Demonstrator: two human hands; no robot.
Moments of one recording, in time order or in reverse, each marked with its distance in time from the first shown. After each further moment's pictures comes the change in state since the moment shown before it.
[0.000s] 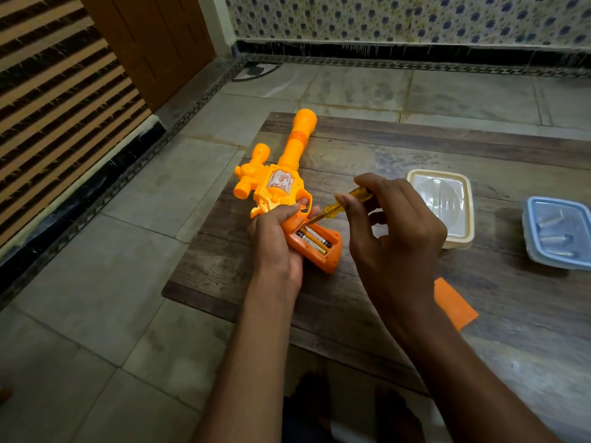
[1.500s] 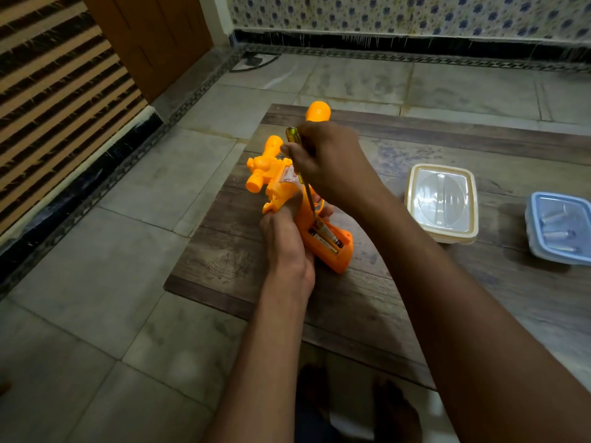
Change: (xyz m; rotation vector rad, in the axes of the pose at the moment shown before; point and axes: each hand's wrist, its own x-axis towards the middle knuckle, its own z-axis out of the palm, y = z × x) left_hand 0.005 -0.015 0.003 0.061 -0.008 0.084; right_hand 0.082 0.004 0.083 0.078 -0.600 0.038
